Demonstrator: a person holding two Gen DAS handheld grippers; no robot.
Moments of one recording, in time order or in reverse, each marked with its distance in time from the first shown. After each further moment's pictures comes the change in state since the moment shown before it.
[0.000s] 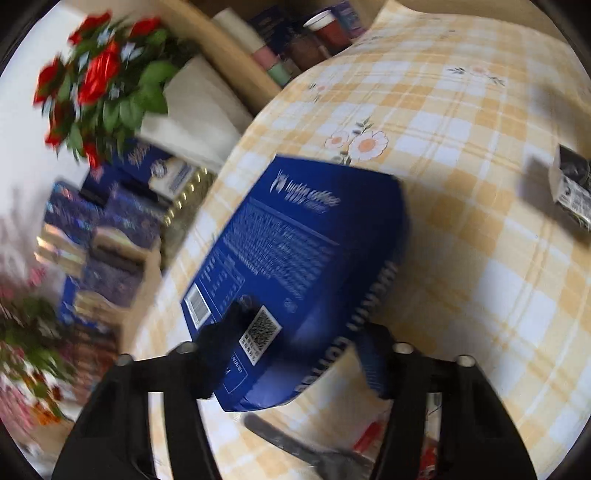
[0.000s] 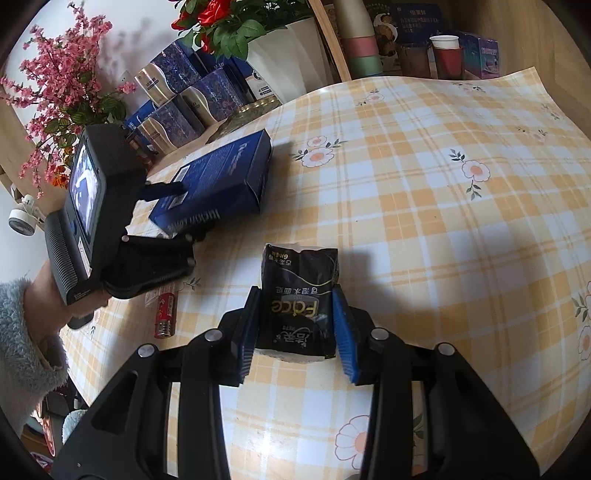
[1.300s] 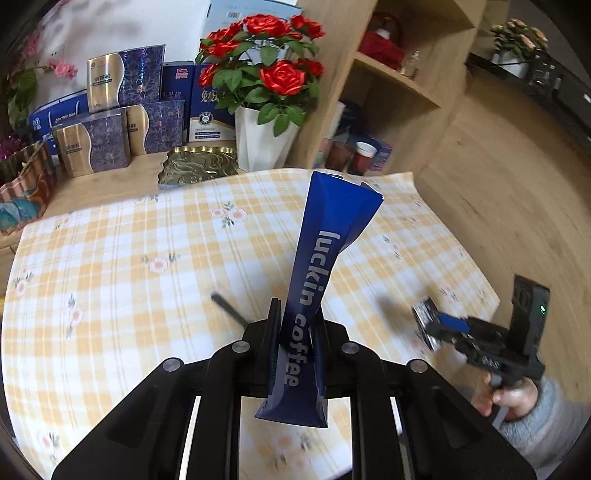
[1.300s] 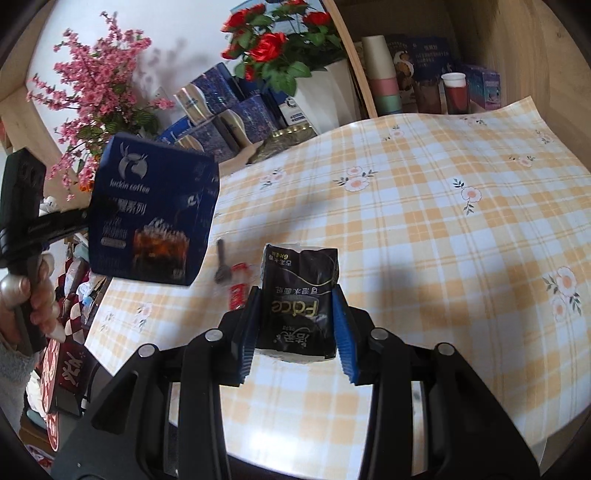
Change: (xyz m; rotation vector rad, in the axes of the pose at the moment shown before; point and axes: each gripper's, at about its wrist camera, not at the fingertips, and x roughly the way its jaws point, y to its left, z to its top) left arm -0.194 0.132 -0.114 -0.799 -0.140 -0.518; right arm -0.088 0.057 -0.027 -0.035 -0.088 0.054
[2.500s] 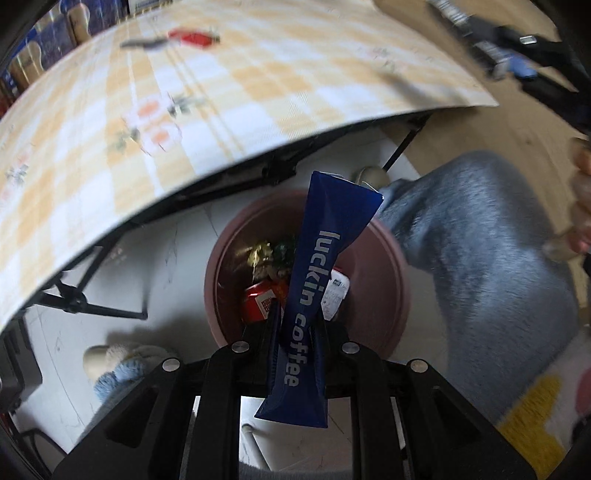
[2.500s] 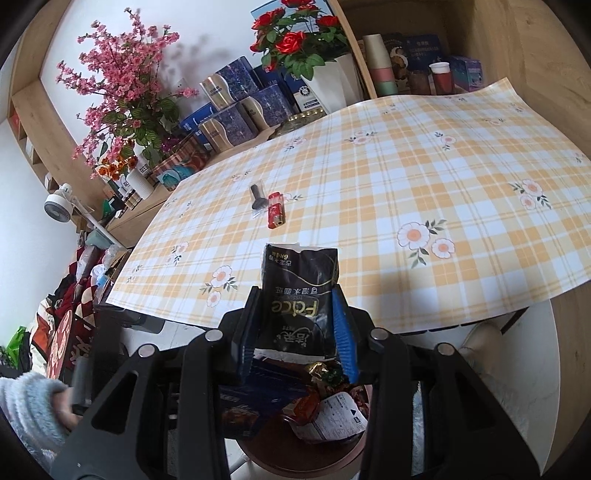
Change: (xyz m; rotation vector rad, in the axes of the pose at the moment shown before) left arm 0.069 -0.083 -0.289 0.151 0.477 0.025; right arm -0.074 0.020 -0.112 0.015 0.008 0.015
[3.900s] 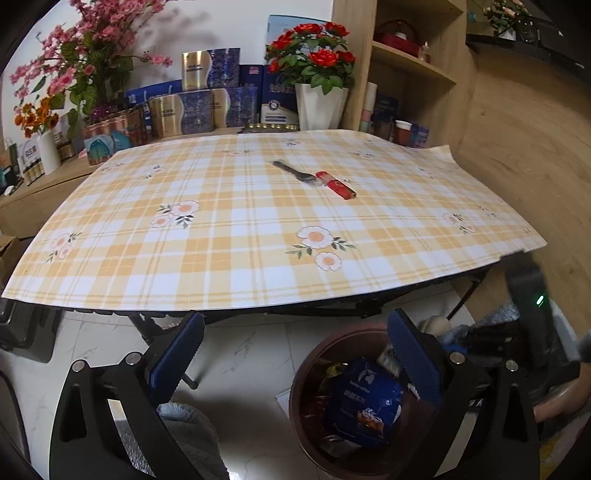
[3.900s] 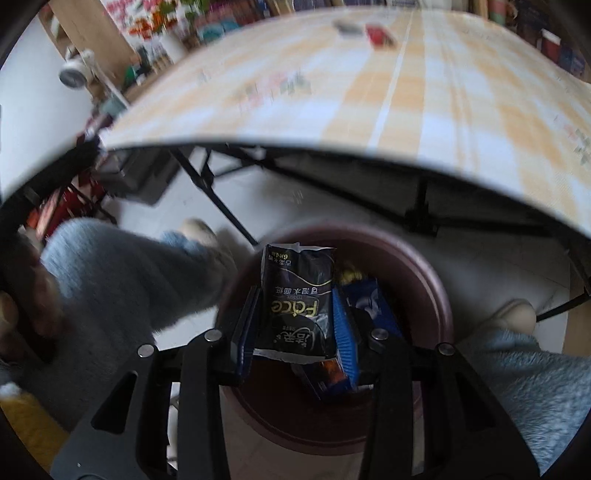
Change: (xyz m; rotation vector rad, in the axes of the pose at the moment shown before) left arm -0.100 0.046 -0.052 -0.263 -0.615 0.280; right arm 0.141 0.068 -0.117 -0.303 0.421 0.012
